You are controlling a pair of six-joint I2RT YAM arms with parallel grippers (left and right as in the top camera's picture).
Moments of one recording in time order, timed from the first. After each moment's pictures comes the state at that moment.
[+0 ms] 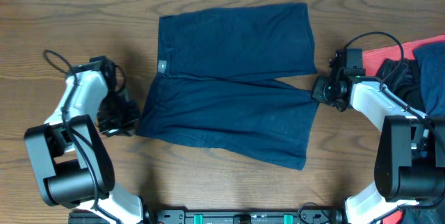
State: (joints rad) left arm 0.25 1.79 1.12 -1.15 0.04 -0.15; right arm -0.01 1.79 0.94 -0.40 -0.10 0.37
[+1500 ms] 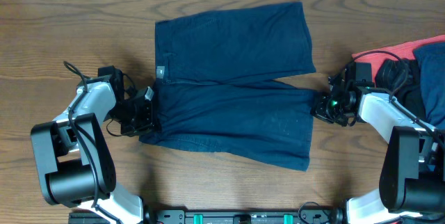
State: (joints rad) left arm 0.21 1.79 0.97 -0.93 0.44 0.09; right arm -0.07 1.71 0.84 -0.51 -0.34 0.32
